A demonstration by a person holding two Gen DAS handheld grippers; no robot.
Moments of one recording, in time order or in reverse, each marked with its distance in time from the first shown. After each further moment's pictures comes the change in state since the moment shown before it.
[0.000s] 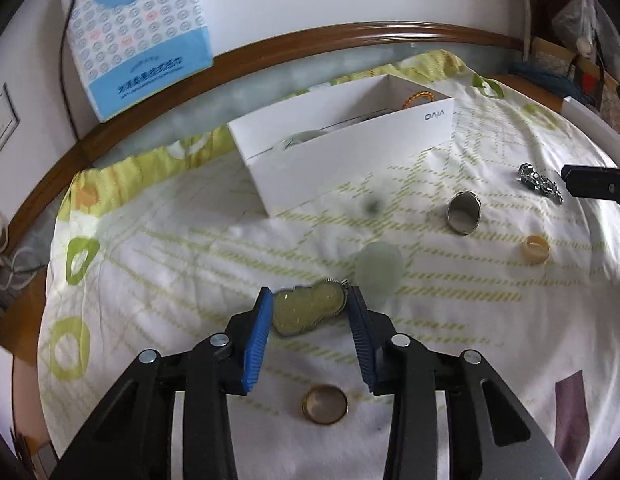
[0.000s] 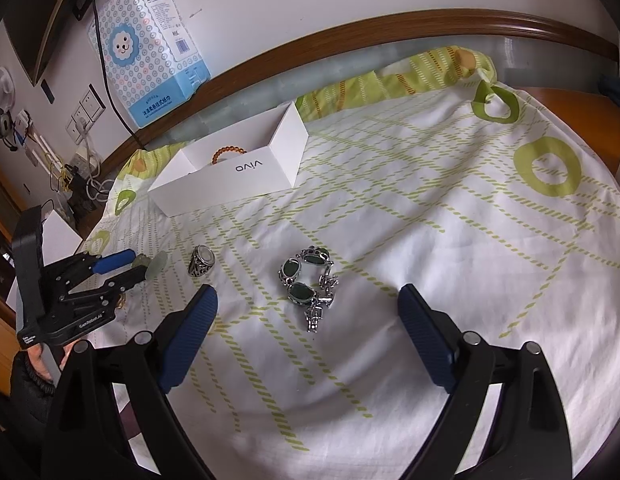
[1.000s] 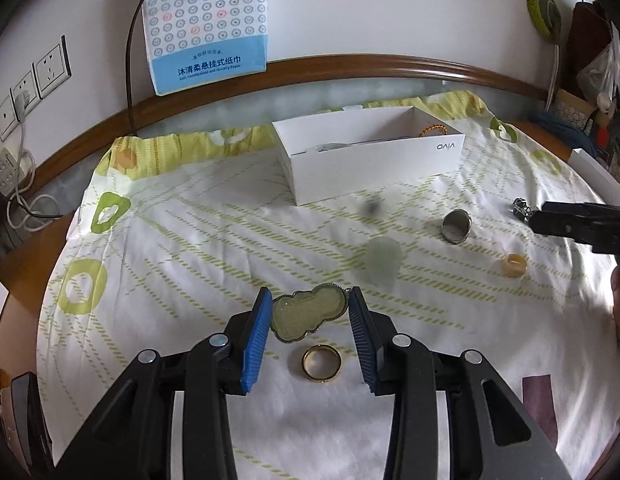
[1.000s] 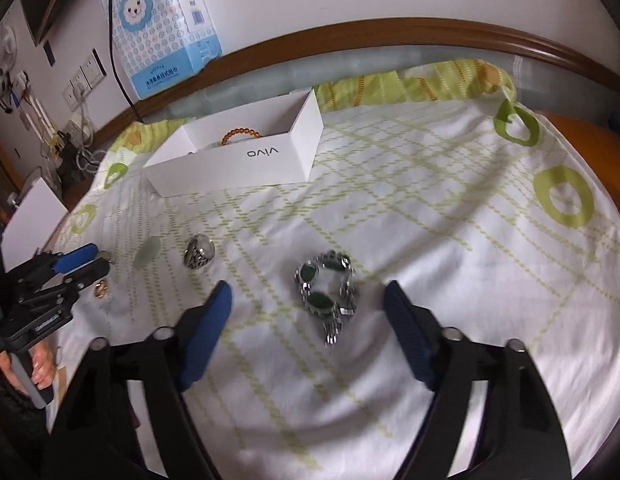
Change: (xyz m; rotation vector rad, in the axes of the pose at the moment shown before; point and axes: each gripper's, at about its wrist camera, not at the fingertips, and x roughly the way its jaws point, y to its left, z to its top) left arm -0.033 0.007 -0.022 -0.166 -0.067 0.025; right arm 0.018 0.026 0.005 -0.110 0.049 -0.077
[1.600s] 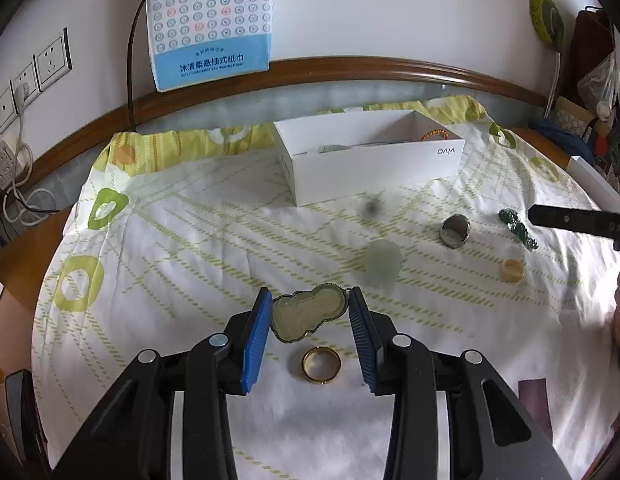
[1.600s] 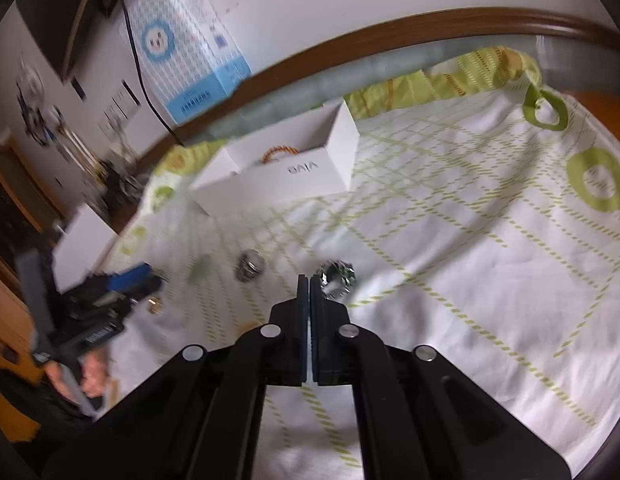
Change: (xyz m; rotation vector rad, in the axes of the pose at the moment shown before) left arm -0.001 0.003 0.002 -0.026 -0.006 -0.020; right arm -0.010 -0.015 0.000 0.103 -0.047 0.238
